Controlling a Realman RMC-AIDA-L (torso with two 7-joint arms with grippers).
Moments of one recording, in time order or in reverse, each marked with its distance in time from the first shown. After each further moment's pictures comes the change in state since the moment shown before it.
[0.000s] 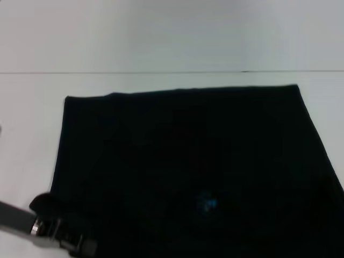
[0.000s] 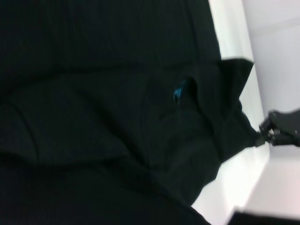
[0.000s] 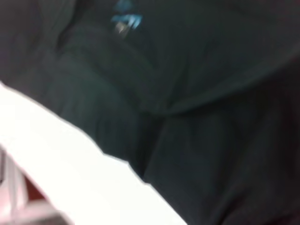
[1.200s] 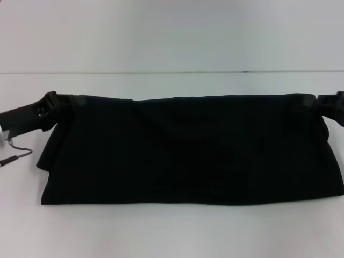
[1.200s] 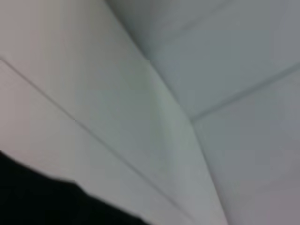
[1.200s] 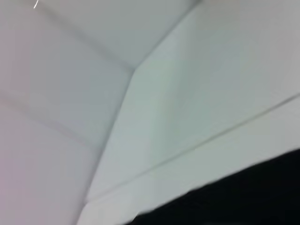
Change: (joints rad) left arm -0.005 -0.062 -0.402 -0.081 -0.324 -0.515 0.124; right arm -0.009 0.017 0.439 0.275 0.562 0.515 -0.002
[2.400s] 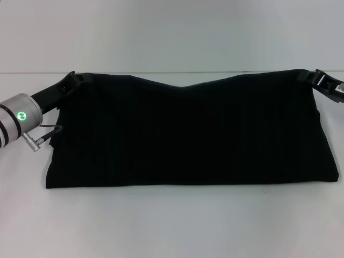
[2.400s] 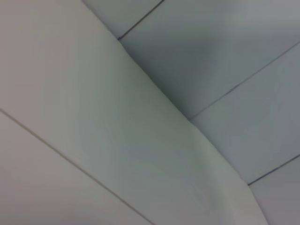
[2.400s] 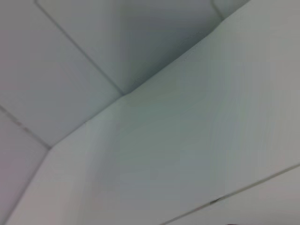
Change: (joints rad) left arm -0.101 -0.127 0.007 -0.022 -0.179 -0.441 0.186; right arm 0.097 0.134 -0.012 0.009 0.142 0.513 -0.213
